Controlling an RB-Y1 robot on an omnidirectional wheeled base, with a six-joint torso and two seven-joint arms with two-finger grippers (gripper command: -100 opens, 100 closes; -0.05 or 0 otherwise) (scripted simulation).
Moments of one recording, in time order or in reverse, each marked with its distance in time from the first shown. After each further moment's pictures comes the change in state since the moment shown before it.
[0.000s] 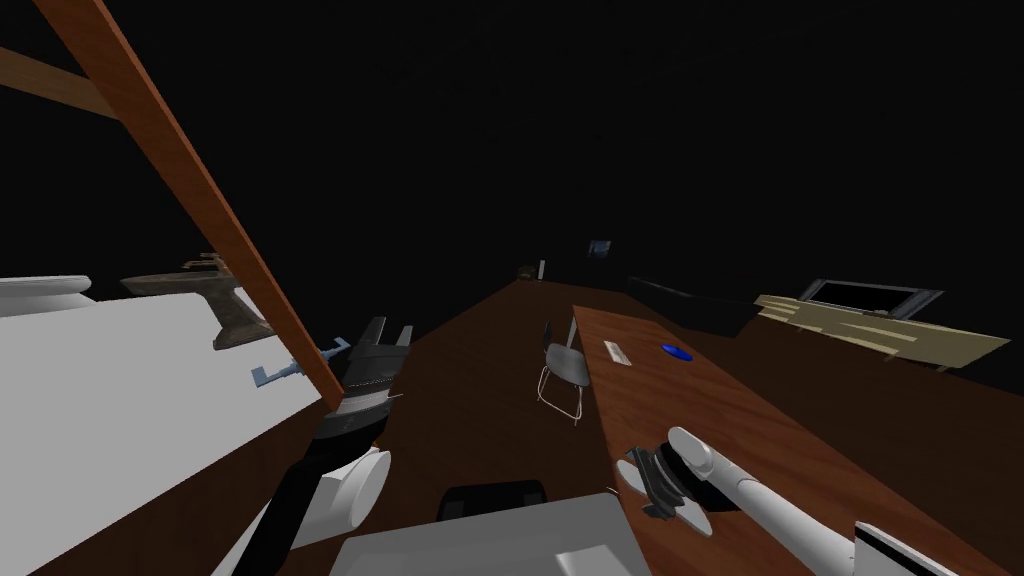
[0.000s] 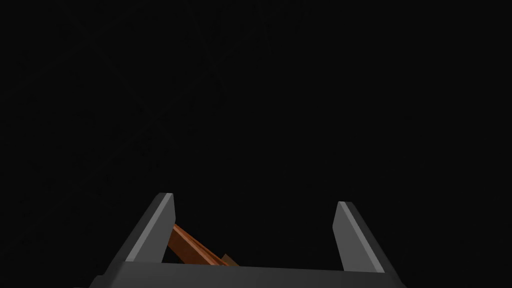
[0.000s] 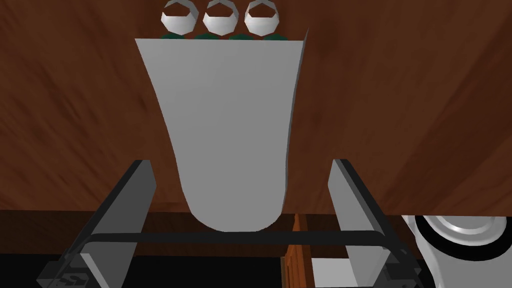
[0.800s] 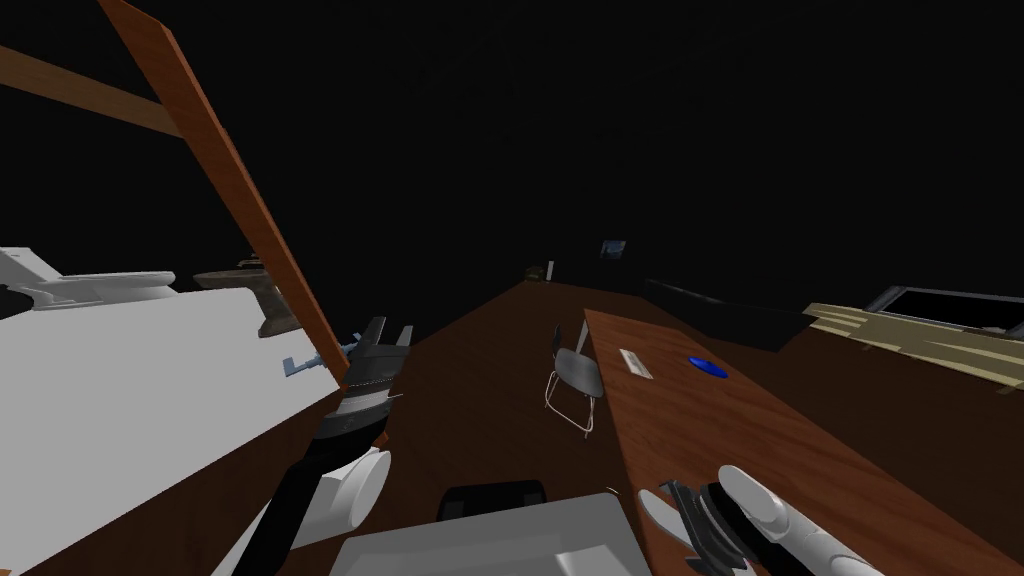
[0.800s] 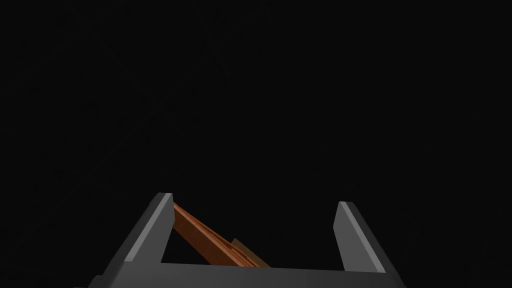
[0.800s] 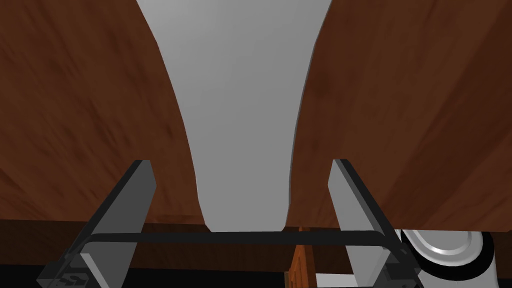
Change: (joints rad) left arm 0.000 0.000 0.000 0.000 0.000 0.000 0.000; right arm 0.221 -0.016 -0.228 -0.074 0.070 -0.001 0.041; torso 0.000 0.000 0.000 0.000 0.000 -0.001
